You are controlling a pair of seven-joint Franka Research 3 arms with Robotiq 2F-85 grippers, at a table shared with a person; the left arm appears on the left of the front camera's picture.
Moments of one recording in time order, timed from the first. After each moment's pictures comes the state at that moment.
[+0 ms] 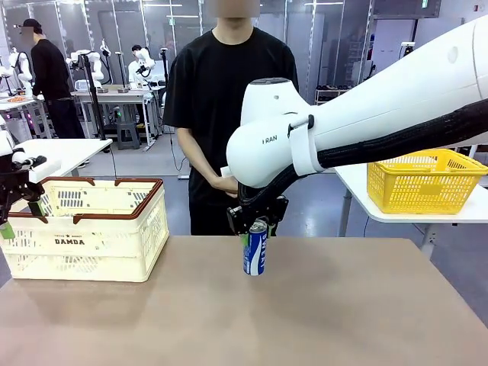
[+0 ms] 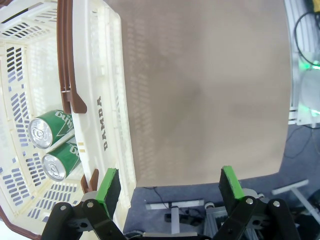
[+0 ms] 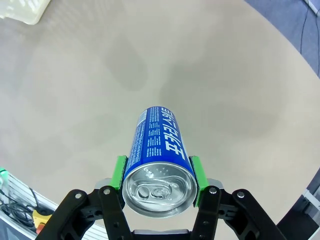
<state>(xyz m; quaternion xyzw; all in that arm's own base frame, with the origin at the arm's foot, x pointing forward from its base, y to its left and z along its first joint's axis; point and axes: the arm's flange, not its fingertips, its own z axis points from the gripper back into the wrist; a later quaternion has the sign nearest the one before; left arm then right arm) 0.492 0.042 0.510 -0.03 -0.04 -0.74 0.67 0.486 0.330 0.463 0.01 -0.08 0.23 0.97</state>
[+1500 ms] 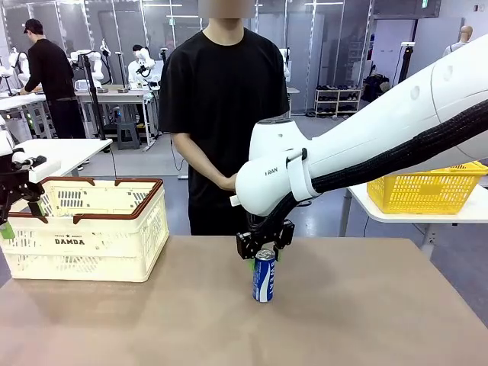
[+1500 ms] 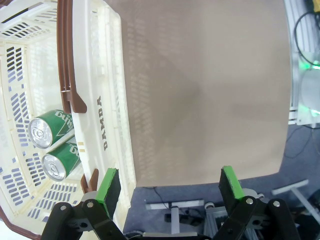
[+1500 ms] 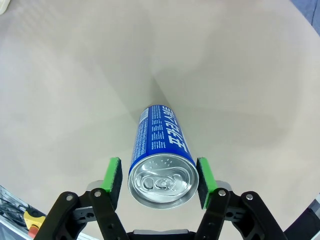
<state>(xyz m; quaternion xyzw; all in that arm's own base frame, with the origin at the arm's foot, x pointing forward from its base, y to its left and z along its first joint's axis) 0.492 0.042 0.510 -0.03 -0.04 -0.74 0.67 0.503 0.313 0.392 0.01 -0.04 0.22 0.97</state>
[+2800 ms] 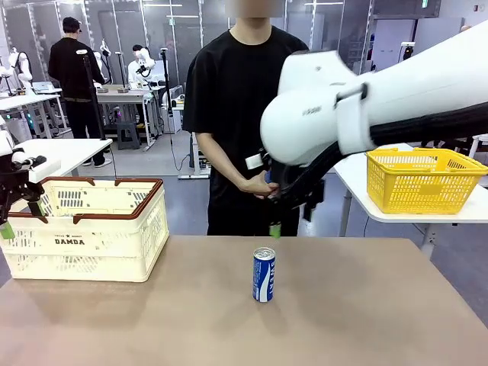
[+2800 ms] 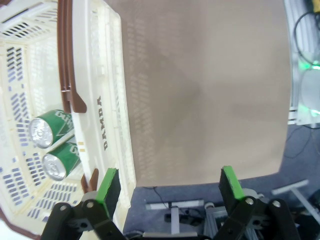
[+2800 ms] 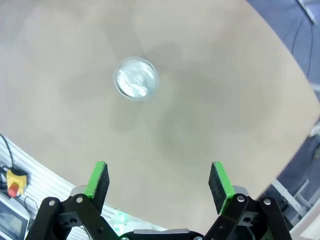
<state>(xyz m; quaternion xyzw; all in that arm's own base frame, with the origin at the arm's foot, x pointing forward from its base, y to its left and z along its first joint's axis) 0.492 0.042 0.510 -0.03 -0.04 -0.74 0.67 0.453 0.245 0.518 -0.01 -0.07 0.28 0.96</state>
